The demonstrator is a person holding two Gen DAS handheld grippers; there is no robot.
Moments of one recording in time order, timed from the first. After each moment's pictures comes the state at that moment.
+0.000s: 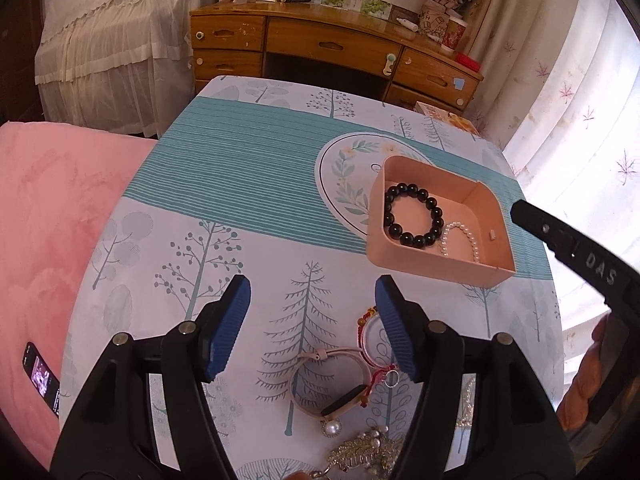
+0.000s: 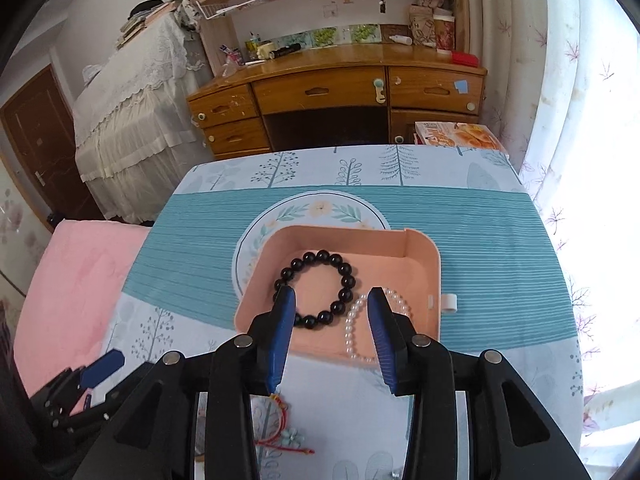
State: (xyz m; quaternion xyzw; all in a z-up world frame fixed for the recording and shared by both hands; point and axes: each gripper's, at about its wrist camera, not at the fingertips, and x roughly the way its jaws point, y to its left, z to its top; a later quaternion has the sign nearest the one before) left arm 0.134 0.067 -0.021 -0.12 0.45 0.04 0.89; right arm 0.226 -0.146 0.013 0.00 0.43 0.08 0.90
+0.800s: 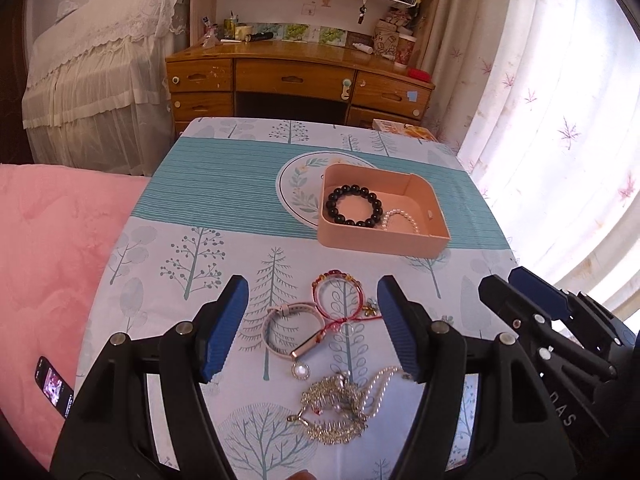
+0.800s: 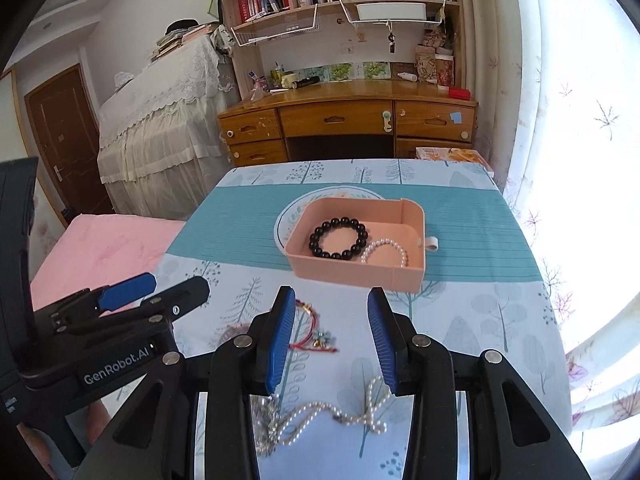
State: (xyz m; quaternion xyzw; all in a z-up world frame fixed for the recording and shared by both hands) left arm 0.039 0.017 0.035 -0.07 0.39 0.00 0.92; right arm 0.024 -0.151 0.047 -0.01 0.37 0.10 0.92
